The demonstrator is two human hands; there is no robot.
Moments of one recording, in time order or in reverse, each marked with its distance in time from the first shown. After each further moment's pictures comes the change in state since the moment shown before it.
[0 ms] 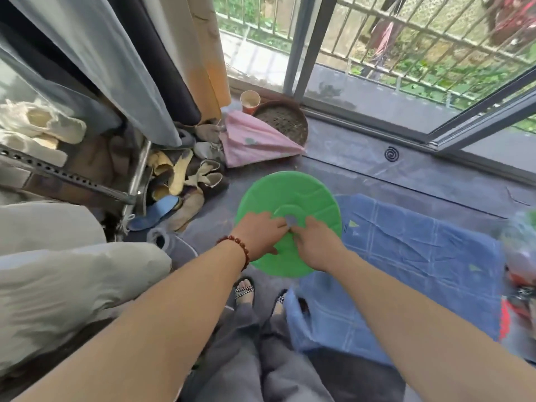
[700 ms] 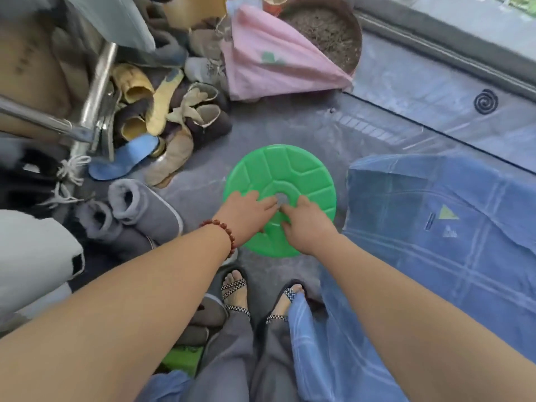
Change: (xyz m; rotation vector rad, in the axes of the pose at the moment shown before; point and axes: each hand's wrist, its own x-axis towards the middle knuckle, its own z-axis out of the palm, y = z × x) left_hand 0.160 -0.049 0.258 0.001 -0.047 -0.145; right_hand 0.218 0.051 0.213 0.044 -0.108 -0.095
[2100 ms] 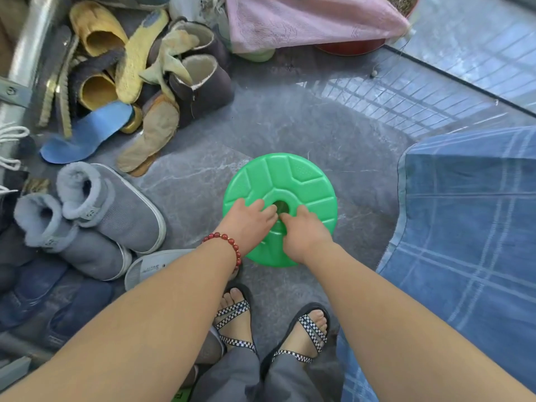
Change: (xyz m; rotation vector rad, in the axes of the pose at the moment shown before) left_hand 0.092 -0.013 0.163 0.014 -0.074 0.004; right_hand 0.136 0.016 0.135 0.020 -0.162 0.118
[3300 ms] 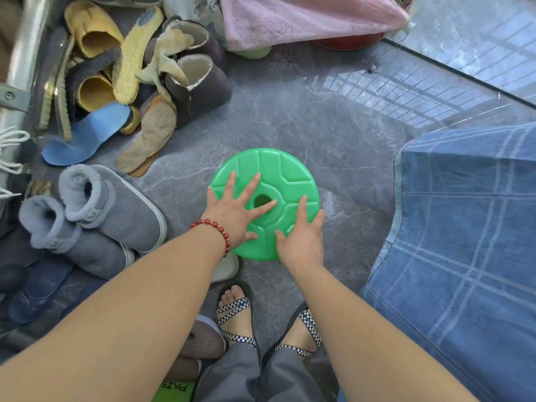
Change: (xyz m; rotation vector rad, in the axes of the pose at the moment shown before) left_hand 0.003 -0.026 0.014 -0.202 -0.177 -0.203; right_hand -0.015 -0.009 0.017 0.596 0.217 0.319
